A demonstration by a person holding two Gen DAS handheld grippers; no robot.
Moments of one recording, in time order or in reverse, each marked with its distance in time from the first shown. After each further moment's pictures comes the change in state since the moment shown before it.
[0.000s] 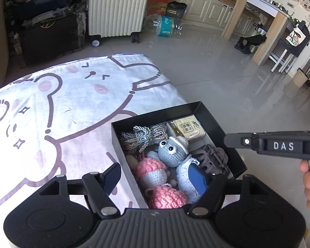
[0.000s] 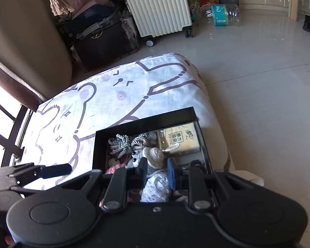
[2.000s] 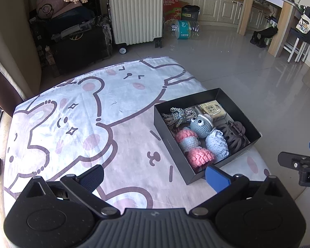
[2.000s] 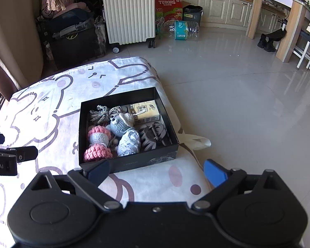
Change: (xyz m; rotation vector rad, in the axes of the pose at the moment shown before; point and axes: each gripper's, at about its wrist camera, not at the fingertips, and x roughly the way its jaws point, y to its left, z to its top) left arm -0.083 0.012 -0.052 0.070 -0.019 0.182; right arm -0.092 0.046 -0.095 -0.028 -0.084 -0.302
